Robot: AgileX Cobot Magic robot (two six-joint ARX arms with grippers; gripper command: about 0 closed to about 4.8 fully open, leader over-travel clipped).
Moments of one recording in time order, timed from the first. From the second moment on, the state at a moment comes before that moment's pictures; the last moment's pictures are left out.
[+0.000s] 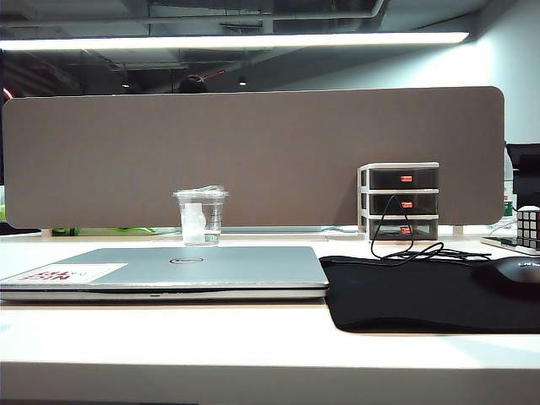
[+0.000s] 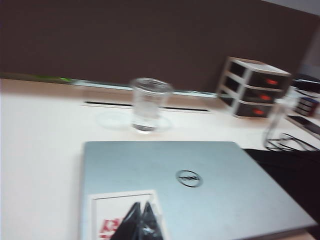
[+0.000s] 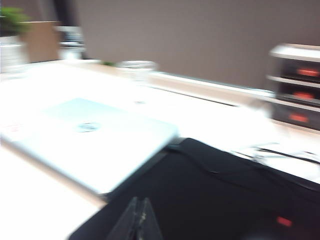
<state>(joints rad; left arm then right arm) 0.10 0.00 0.01 0.05 0.42 -0.19 0.06 0.00 0.01 0.02 -0.48 -0.03</state>
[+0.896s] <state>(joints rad) 0.10 0.00 0.01 0.04 0.40 -0.27 0.06 0.00 0.01 0.02 -0.60 0.00</state>
